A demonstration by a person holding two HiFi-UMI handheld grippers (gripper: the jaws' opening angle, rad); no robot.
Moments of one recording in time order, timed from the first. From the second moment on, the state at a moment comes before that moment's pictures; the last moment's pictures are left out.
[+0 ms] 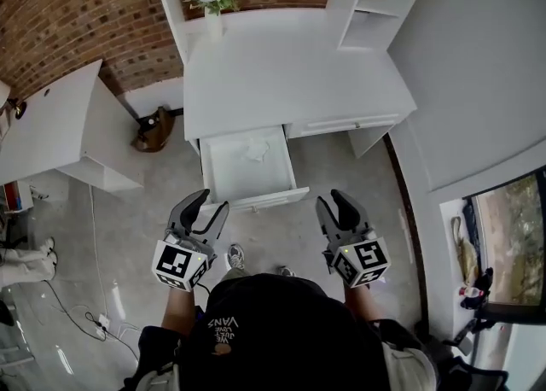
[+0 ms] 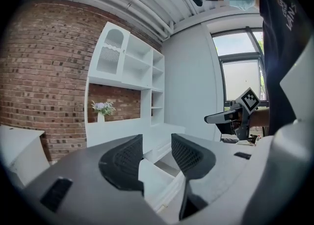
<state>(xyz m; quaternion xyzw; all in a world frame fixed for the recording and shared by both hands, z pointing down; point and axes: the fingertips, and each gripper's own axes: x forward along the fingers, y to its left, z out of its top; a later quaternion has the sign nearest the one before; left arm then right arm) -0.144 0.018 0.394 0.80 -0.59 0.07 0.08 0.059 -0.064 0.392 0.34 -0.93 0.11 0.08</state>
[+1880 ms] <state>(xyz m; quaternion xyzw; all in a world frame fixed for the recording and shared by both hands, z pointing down) -0.202 -0.193 0.644 0.84 -0.43 0.29 0.18 0.004 -0.174 0.474 0.43 -0.87 0.19 0.14</state>
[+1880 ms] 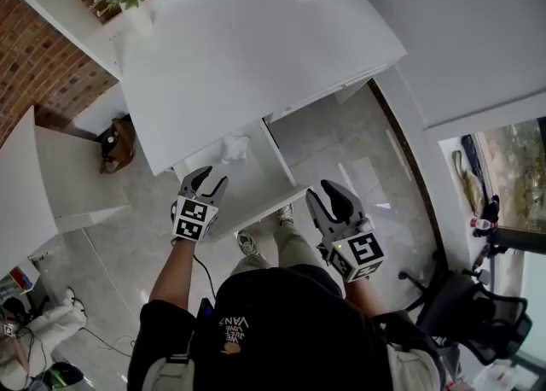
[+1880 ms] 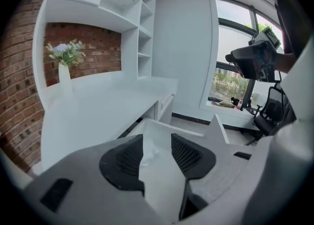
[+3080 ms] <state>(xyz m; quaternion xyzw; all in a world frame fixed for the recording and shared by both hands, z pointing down) -0.192 -0.253 0.847 0.75 -0.36 0.49 0.26 0.028 -0.238 0.581 0.38 -0.87 0.27 0.18</state>
